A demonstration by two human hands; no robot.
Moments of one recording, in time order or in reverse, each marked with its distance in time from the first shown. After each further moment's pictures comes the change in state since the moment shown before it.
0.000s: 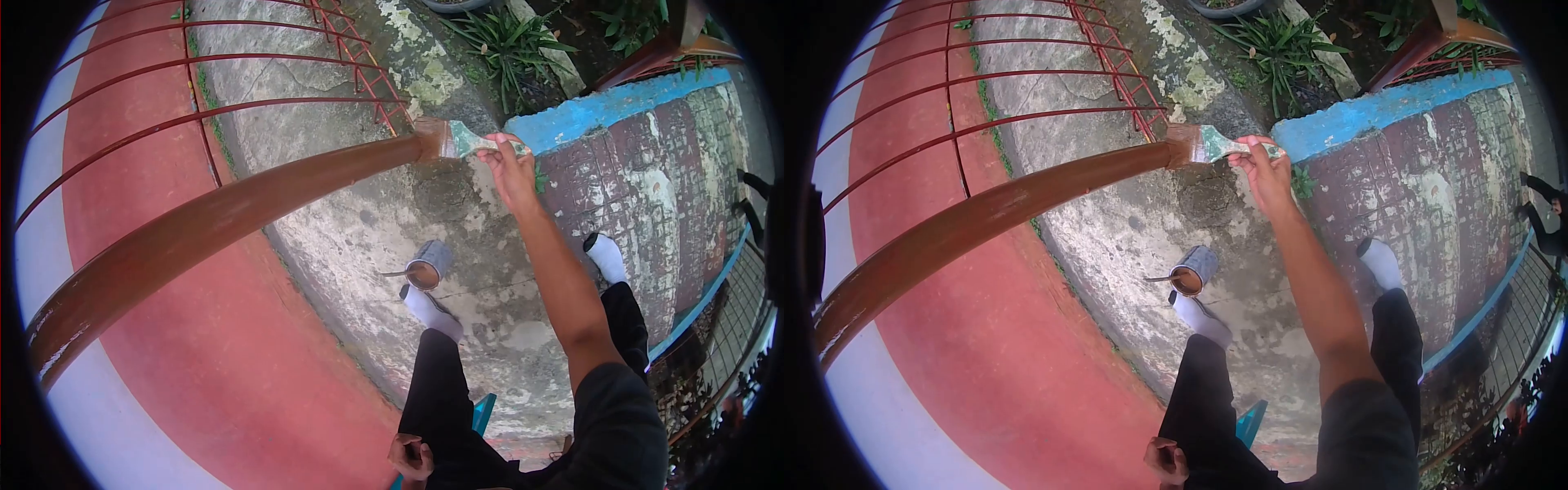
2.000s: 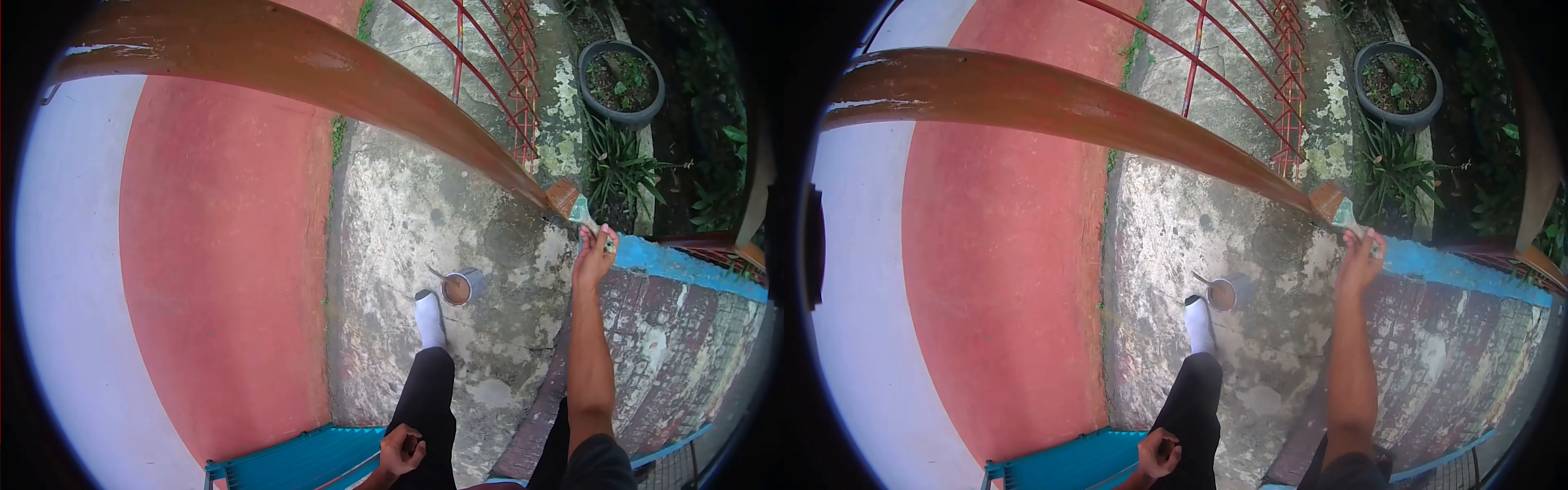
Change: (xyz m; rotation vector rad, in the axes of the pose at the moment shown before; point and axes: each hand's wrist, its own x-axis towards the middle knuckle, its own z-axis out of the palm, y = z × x) left_hand -0.046 0.051 0.064 -0.199 0.021 -0.239; right_hand 0.001 -0.032 0.016 -0.269 0.125 -0.113
